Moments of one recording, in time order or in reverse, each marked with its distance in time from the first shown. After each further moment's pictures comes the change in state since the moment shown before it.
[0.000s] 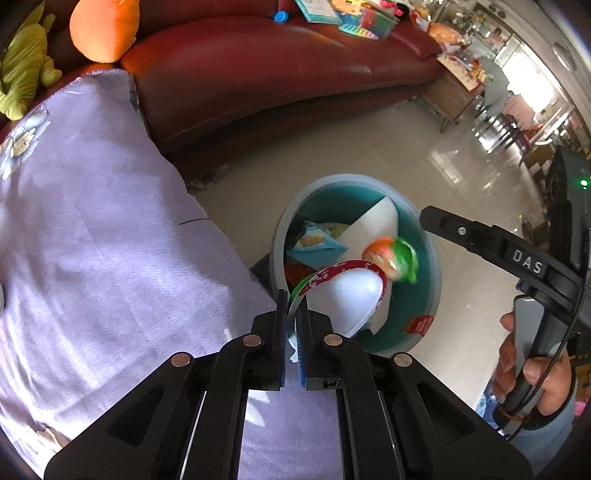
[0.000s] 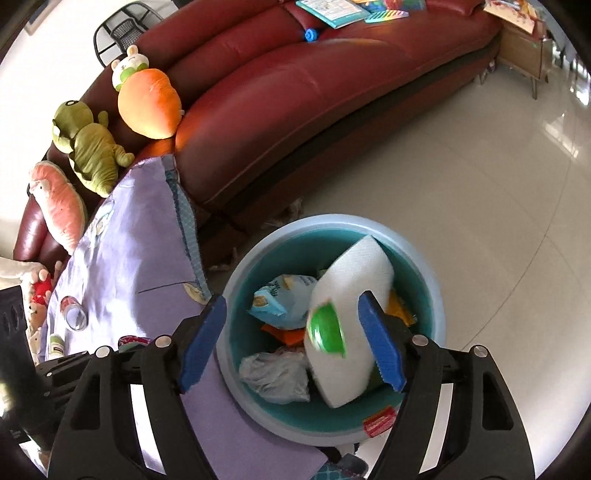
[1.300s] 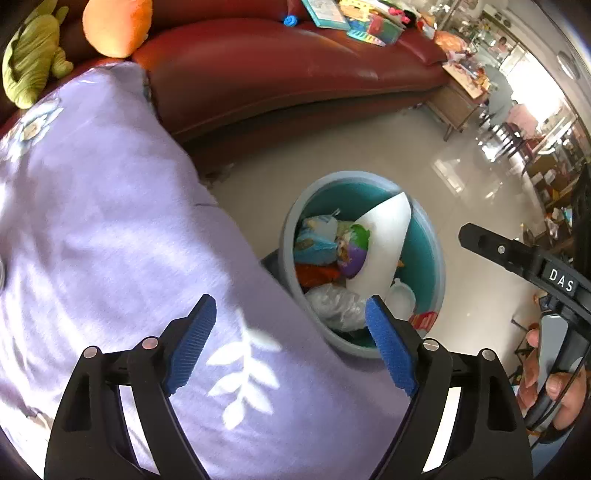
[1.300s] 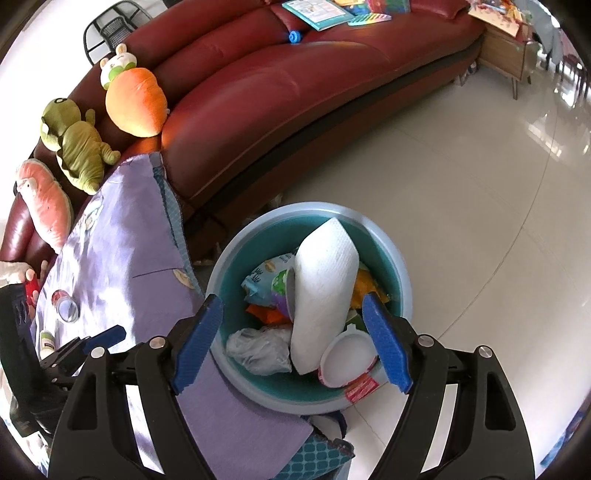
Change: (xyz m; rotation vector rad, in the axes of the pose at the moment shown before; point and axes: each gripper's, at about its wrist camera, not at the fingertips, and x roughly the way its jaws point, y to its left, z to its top) left arm -0.008 0.013 -0.017 -0.030 -0.026 0.009; right arm -0.033 -0.001 -0.017 0.006 0.007 -0.077
